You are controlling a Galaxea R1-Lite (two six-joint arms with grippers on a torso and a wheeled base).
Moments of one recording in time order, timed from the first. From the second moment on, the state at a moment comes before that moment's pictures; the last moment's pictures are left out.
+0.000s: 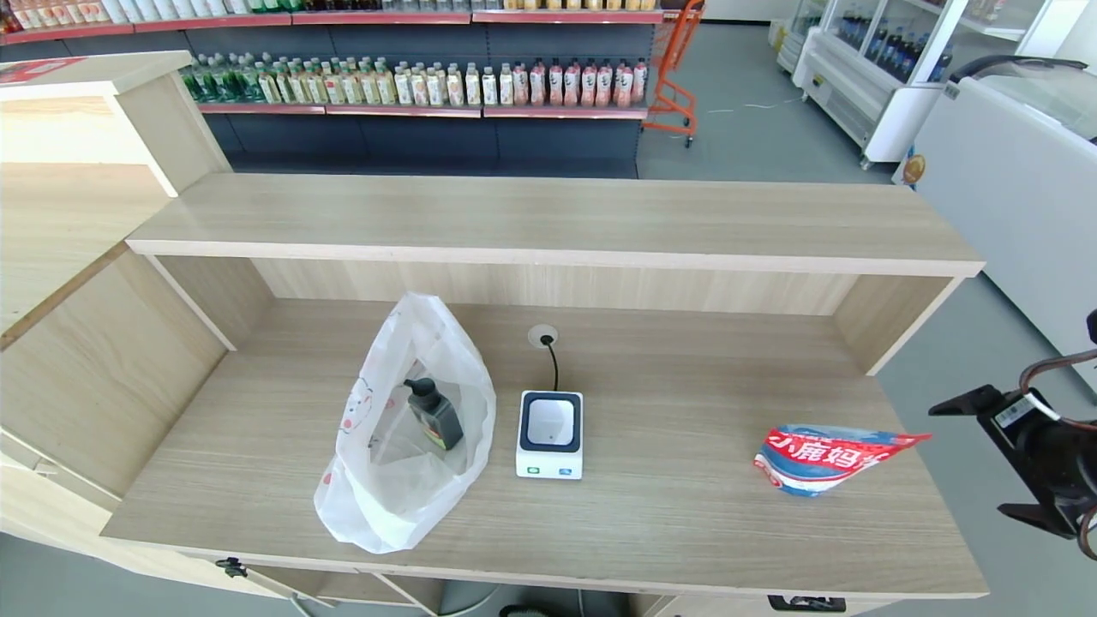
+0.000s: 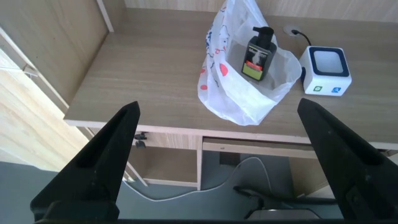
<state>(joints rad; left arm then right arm) 0.00 0.00 0.00 0.00 -0.01 -0.01 -0.11 1.44 -0.71 0.04 -0.05 0.98</state>
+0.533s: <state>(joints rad) 0.00 0.00 0.00 0.00 -0.01 -0.01 -0.02 1.77 -0.73 -0.18 -0.05 0.96</state>
